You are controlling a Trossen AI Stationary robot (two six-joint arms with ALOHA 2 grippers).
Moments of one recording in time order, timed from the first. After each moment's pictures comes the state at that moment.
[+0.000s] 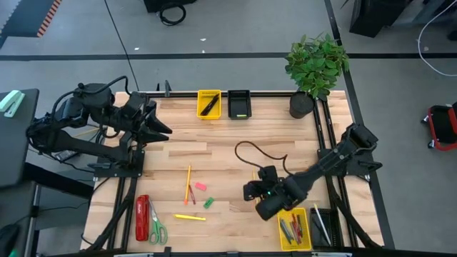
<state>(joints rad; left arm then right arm) 0.04 0.89 1.40 -0.64 0.29 -0.43 0.57 1.76 1.32 -0.80 0.62 1.91</state>
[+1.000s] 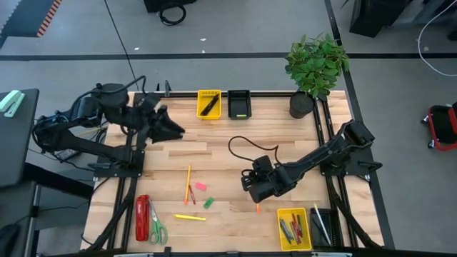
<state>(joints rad) 0.04 0.98 1.40 -0.58 0.29 -0.64 0.43 1.77 1.16 -0.71 0.58 1.60</state>
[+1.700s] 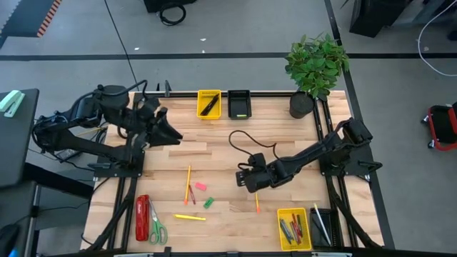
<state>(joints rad) 0.04 0.98 1.40 -0.63 0.32 -0.53 0.34 1.77 1.05 -0.35 0.47 1.57</state>
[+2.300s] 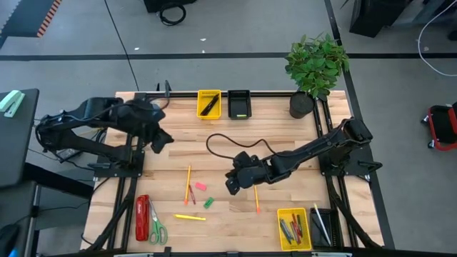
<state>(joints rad) 0.04 1.03 1.40 -1.22 0.00 -0.73 0.33 1.76 1.29 -0.38 0.41 1.07</state>
